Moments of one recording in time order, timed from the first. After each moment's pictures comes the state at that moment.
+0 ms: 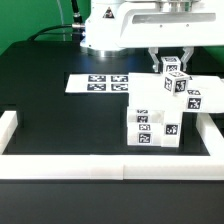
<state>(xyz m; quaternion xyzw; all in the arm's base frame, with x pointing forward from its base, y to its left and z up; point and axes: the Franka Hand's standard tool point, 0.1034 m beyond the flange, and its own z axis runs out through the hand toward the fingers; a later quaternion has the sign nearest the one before) 0.540 0.078 0.109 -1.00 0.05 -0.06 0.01</state>
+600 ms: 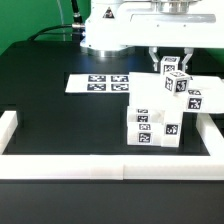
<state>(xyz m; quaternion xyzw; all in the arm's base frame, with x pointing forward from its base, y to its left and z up) 0.539 0.080 0.109 -0.97 0.23 -0.05 0.03</state>
